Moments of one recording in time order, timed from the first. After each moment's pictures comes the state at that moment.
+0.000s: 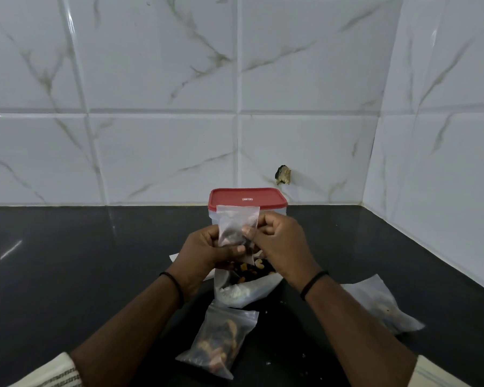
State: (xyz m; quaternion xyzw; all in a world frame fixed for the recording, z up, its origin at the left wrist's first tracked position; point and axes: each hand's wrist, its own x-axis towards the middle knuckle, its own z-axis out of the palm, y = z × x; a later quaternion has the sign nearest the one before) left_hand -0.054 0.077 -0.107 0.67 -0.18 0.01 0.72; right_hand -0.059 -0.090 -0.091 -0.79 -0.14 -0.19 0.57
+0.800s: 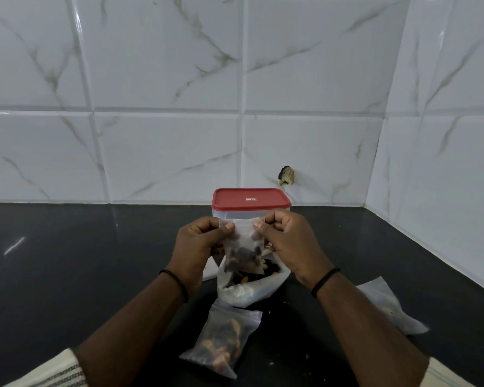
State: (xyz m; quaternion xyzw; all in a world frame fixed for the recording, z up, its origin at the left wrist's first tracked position) left_hand -0.052 0.079 -0.102 0.61 -0.13 0.11 0.77; right_hand -0.056 -0.098 -0.087 -0.78 -0.14 -0.17 0.59
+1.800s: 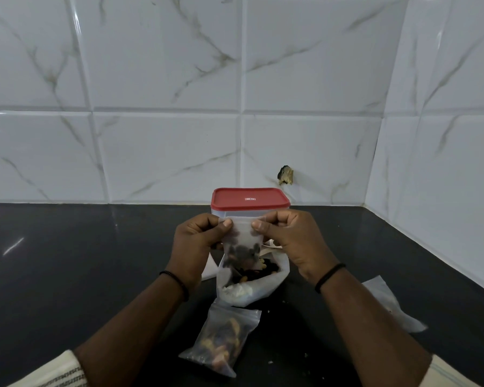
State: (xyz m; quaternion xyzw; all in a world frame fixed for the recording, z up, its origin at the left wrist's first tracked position) left_hand -0.054 0.077 -0.101 0.63 -0.16 0.17 0.74; right_hand -0.062 -0.103 -0.078 -0.71 -0.16 -0.12 0.67
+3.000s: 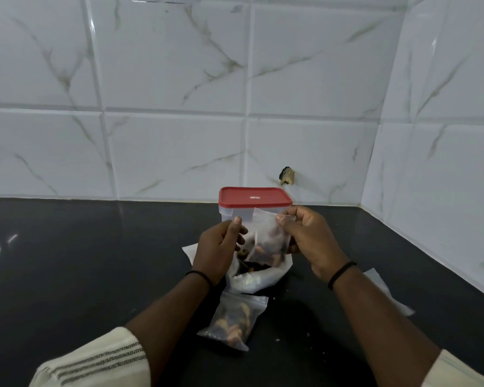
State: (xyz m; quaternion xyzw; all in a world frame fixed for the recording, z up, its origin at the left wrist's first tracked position) left_hand -0.045 0.071 -0.129 0.73 -0.16 0.23 0.62; right_hand -0.077 -0.114 -0.079 -0.76 -0.08 -0.15 0.63
